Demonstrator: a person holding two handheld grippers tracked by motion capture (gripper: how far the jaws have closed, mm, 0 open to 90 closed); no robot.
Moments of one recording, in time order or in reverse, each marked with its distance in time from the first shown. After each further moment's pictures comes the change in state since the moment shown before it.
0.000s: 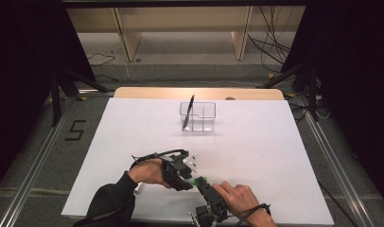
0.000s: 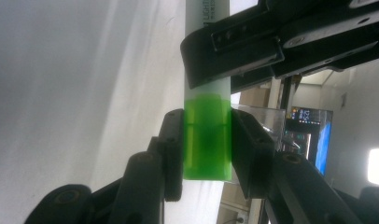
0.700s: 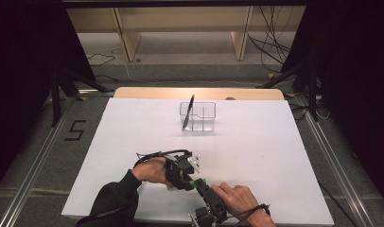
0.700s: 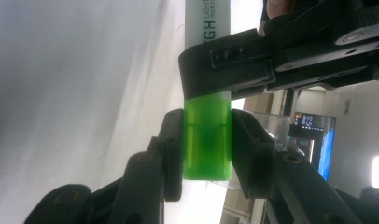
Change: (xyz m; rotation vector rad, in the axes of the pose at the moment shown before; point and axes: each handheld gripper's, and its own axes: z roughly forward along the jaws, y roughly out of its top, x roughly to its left) left arm 0.004 0.005 0.009 0.046 -0.083 -0.018; right arm 0.003 0.001 0.001 -0.022 0.014 -0.019
